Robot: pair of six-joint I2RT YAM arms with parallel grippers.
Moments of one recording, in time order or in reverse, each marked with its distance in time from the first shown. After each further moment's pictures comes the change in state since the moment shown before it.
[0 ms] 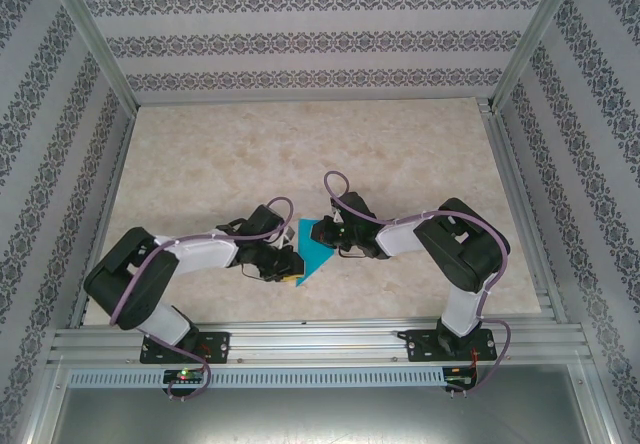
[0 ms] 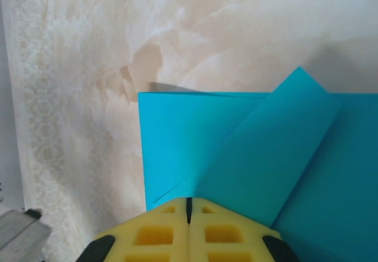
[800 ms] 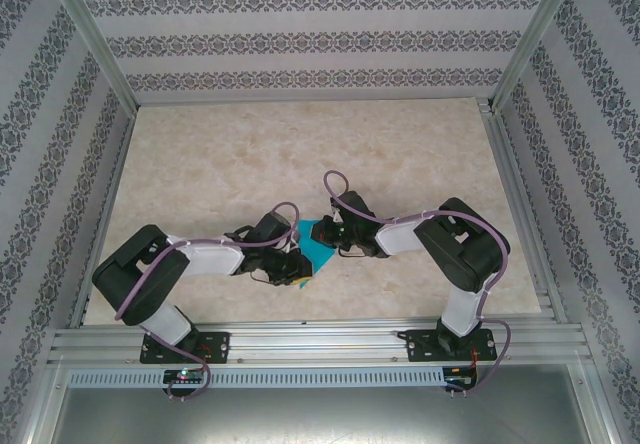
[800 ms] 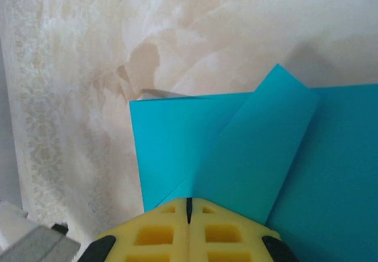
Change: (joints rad) left arm -0.081 0.062 -0.054 0.201 -0.021 -0.143; right arm 0.000 0.000 0.012 -0.027 0.000 0.000
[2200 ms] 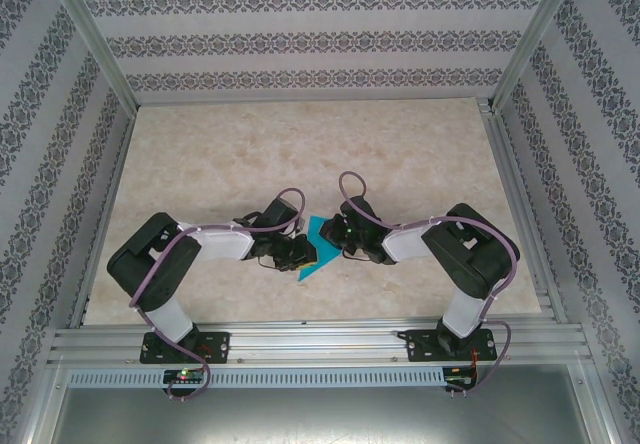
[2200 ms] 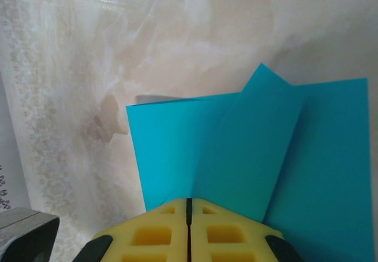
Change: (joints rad) left arm 0.045 0.106 0.162 -0.071 -0.060 0.035; right arm 0.000 -0.062 -0.083 0.051 0.146 0.209
